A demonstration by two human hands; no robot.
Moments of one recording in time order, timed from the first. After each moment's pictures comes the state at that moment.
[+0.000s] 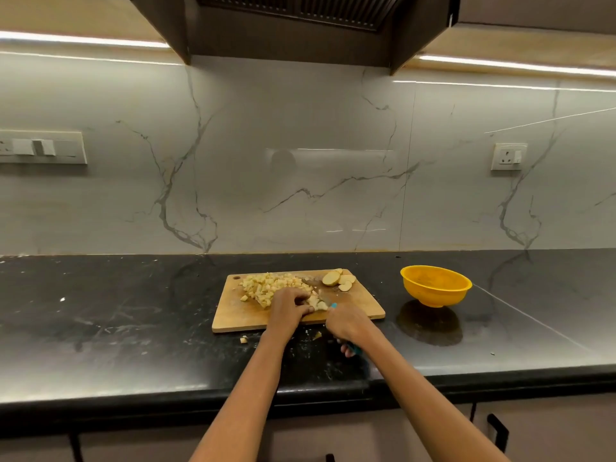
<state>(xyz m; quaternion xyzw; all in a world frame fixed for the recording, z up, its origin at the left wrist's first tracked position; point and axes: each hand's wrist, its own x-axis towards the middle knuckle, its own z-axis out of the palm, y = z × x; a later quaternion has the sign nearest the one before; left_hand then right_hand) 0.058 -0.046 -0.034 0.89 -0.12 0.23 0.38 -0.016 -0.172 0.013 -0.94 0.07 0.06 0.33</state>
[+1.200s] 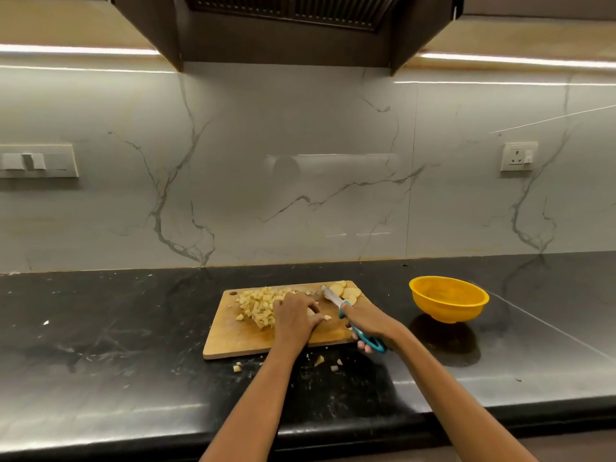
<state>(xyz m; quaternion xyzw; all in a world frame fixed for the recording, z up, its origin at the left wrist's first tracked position) 0.086 -0.063 -0.030 0.93 -0.10 0.29 0.22 0.043 -0.218 0.010 -0.86 0.04 0.12 0.49</state>
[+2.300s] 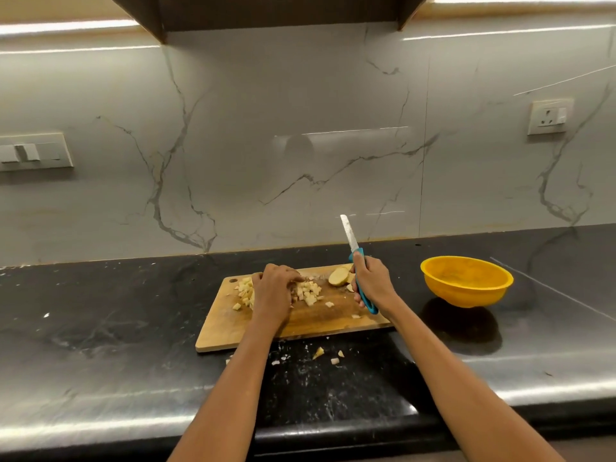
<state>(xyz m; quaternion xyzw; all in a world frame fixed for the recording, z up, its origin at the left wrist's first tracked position) 0.109 -0.033 -0.020 0.92 -0.10 0.34 0.18 0.105 -0.222 0.001 -0.77 -0.05 -0.12 0.62</state>
